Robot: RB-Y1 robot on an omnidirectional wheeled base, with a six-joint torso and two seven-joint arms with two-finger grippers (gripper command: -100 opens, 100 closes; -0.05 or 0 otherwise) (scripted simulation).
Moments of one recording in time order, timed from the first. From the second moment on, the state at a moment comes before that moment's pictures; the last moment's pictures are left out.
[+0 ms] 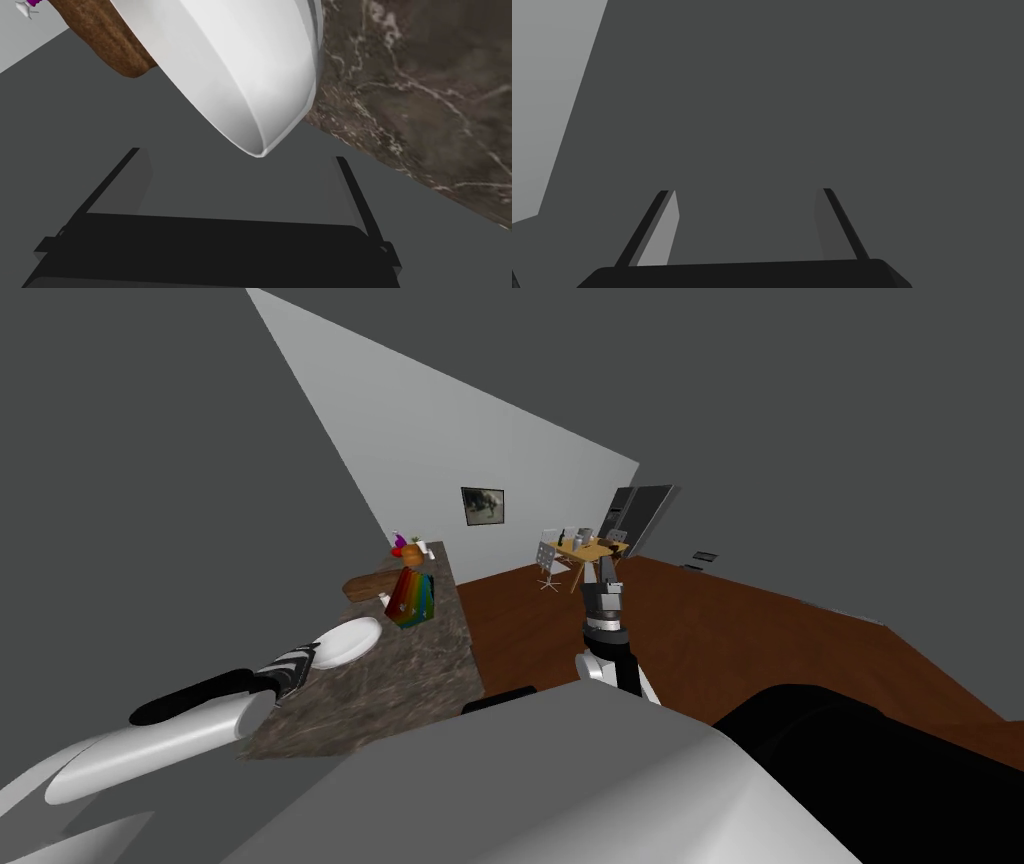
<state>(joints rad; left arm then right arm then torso) 0.25 0.69 0.40 -1.72 0.38 0.80 -0.12 0.53 -0.01 -0.03 -2.37 0.02 -0.59 0.17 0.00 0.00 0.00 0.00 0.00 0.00</state>
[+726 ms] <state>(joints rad) 0.26 0.76 0.46 -1.65 0.49 1.00 -0.10 0.52 -0.01 -0.03 -2.37 0.02 -0.59 0.17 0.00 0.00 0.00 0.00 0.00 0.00</state>
